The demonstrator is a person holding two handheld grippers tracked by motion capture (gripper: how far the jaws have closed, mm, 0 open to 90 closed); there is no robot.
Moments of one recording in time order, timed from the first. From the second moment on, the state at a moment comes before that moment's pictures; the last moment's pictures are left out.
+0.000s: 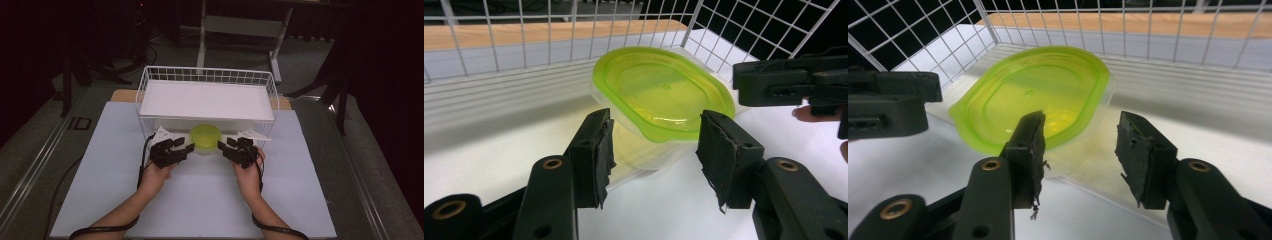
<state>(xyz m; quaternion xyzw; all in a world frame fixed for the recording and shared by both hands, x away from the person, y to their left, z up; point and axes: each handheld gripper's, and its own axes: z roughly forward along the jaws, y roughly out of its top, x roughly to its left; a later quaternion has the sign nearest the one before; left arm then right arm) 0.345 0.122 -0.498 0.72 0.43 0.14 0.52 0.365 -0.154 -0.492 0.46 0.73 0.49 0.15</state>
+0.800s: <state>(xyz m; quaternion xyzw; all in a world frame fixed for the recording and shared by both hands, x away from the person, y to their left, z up) 0.309 0.145 -0.495 0.73 0.42 0.13 0.53 0.331 -0.131 -0.508 0.40 0.77 0.48 0.15</state>
